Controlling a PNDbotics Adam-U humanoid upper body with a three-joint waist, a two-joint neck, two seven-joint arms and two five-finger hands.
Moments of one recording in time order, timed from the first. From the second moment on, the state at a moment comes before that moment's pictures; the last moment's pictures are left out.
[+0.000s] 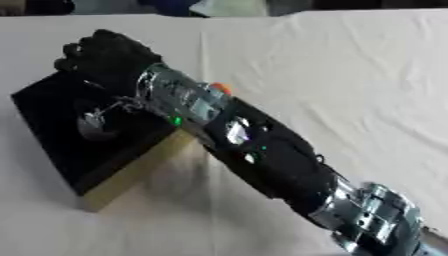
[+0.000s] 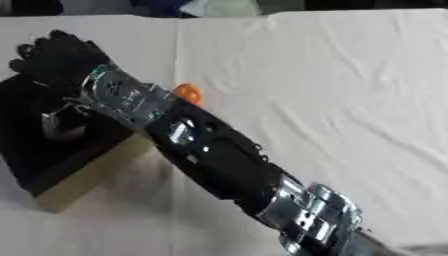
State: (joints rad) left arm -0.22 0.26 0.12 -1.98 -0.17 -0.26 0.25; right arm -1.10 0.00 0.53 -1.32 1.33 -0.07 0.31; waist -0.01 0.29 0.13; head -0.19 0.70
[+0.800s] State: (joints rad) left arm -0.22 0.26 0.12 -1.98 -0.17 -0.26 0.26; right arm -1.11 -0.27 0.41 -1.56 1.12 0.00 0.39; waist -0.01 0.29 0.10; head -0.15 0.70
